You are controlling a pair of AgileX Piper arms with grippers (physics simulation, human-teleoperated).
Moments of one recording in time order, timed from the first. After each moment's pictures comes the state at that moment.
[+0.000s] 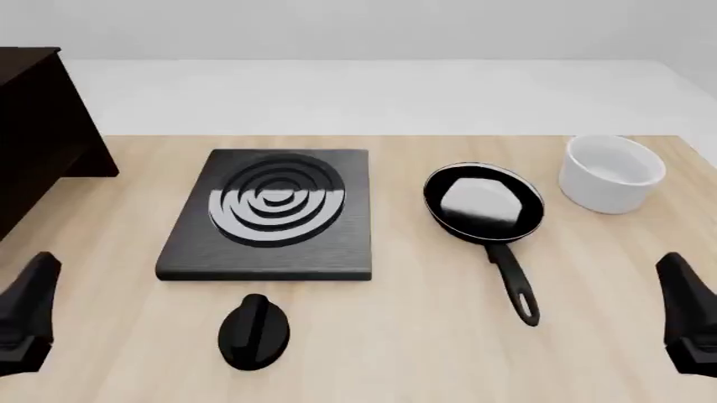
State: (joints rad) left arm 0.01 0.01 0.00 0.00 -0.03; right arm 0.00 0.00 0.00 0.00 0.02
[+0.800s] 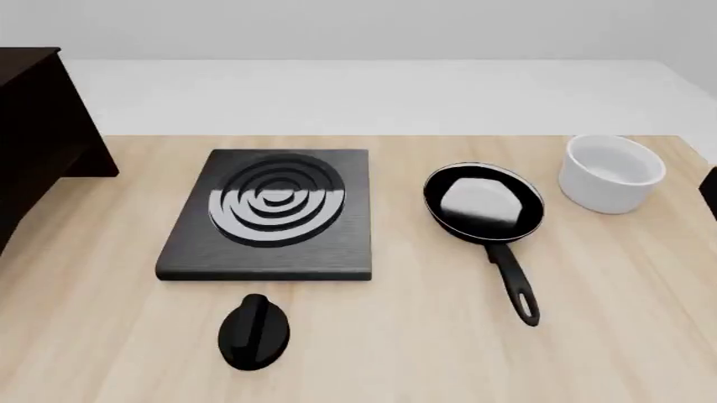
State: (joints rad) left arm -0.12 0.09 -0.35 0.31 -0.01; right arm 0.04 0.25 -0.42 0.29 -0.01
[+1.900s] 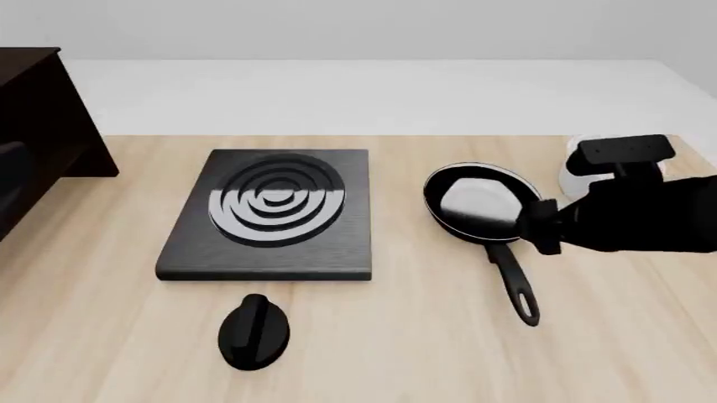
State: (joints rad) left arm -0.24 0.29 -0.49 0.27 -0.01; right arm 0.22 1.16 -0.66 0.41 0.05
